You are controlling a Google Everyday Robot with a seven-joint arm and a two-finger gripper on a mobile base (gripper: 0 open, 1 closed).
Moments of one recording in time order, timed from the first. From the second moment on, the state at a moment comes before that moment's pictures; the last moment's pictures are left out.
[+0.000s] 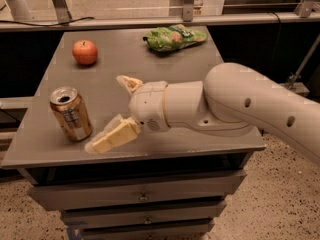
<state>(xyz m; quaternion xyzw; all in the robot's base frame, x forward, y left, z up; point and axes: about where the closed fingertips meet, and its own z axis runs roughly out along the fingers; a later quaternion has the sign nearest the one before) 0.454 0.112 0.903 -0.54 0.60 0.34 0.49</state>
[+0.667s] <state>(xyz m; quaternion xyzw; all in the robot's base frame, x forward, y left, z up) 0.475 0.151 0.865 -0.50 0.57 0.37 0.53</state>
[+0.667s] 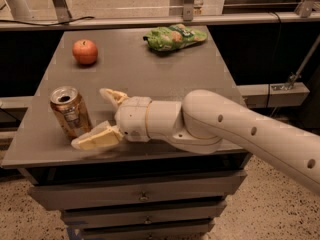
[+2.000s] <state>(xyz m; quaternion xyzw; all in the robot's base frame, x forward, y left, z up) 0.493 0.206 0.856 -0.43 0.56 0.43 0.56</state>
